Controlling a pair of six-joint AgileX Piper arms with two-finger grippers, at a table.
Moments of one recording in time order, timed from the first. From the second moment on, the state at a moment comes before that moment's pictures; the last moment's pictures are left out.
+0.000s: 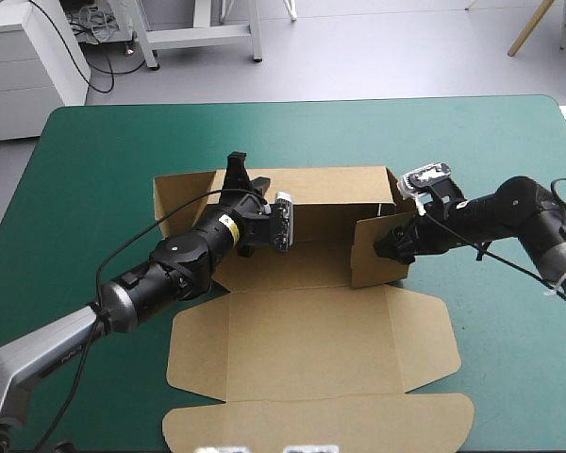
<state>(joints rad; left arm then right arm) -0.73 1.48 -1.02 1.35 0.25 -0.11 0.07 1.44 -1.11 0.66 0.94 -0.79</state>
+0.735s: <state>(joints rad) -0.74 1.48 -1.02 1.34 0.27 -0.12 0.19 1.44 -1.02 0.67 0.68 -0.93</state>
